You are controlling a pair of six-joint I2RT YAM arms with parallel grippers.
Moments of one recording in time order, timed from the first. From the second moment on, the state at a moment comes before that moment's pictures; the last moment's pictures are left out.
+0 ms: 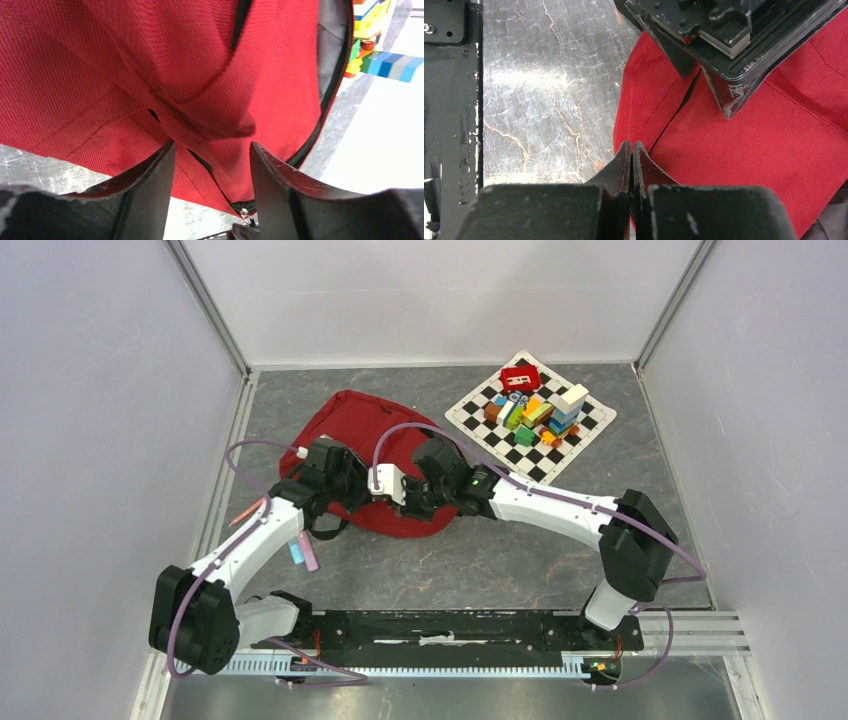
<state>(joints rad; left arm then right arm) -0.37 1.17 0.77 -0.39 0.08 -1.05 0.96 1.67 1.24 -0.28 -0.38 -0.49</state>
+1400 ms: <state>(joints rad) -0.39 0.89 0.71 -0.44 0.07 -0.61 0.73 1.45 0.98 -0.16 -0.29 -0.39</state>
